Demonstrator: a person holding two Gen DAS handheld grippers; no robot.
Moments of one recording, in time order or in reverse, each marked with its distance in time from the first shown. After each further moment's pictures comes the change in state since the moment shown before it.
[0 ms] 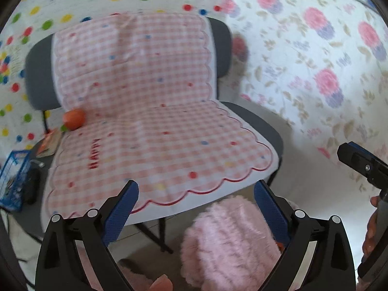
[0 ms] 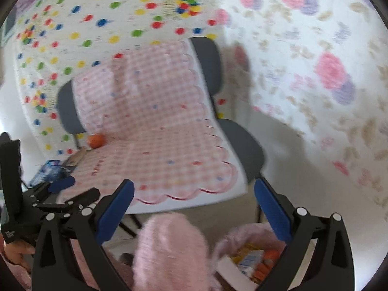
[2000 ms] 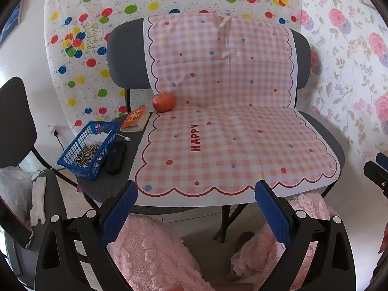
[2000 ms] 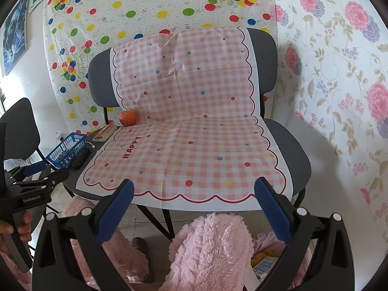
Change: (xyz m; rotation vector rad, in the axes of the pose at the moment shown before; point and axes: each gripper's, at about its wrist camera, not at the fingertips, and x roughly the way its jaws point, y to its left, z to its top) left arm -0.060 0.097 -0.015 -0.163 0.023 0.342; right arm 0.026 0.081 0.005 -0.191 0.093 0.060
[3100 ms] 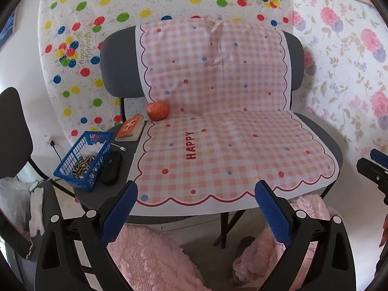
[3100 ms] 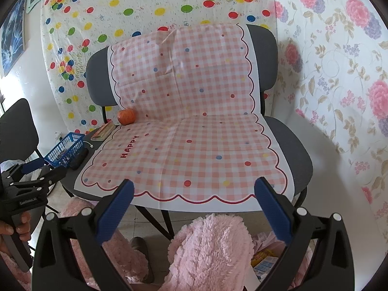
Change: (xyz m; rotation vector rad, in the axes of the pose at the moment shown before) left arm 0.008 -0.003 0.004 0.043 -0.032 -0.021; right arm 0.012 -0.005 0.001 0.018 0.013 -0.007
